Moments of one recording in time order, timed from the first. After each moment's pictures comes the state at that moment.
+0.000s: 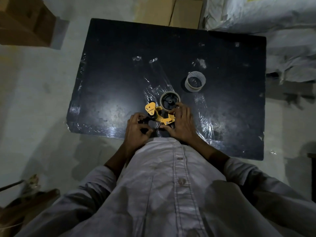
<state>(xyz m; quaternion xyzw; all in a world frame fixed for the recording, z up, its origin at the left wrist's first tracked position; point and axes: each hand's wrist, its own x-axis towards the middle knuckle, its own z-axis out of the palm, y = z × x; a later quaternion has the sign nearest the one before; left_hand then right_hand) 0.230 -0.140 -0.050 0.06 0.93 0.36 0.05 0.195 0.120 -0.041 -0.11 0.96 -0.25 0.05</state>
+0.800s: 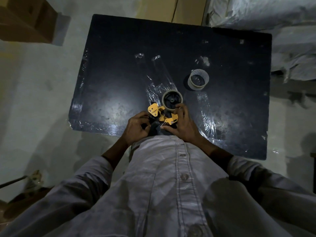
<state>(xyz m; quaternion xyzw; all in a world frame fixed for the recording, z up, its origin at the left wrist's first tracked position) 0.212 -0.151 -0.038 0.14 0.91 0.39 0.02 0.198 0.123 -0.040 -0.13 0.93 -0.33 0.07</state>
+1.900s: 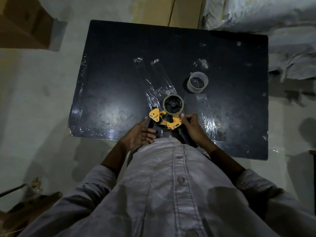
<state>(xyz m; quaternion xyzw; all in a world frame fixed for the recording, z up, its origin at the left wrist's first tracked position) 0.204 -0.151 -0.034 -0.33 0.53 0.63 0.46 0.200 0.149 -0.037 0.19 0.79 -0.53 0.26</state>
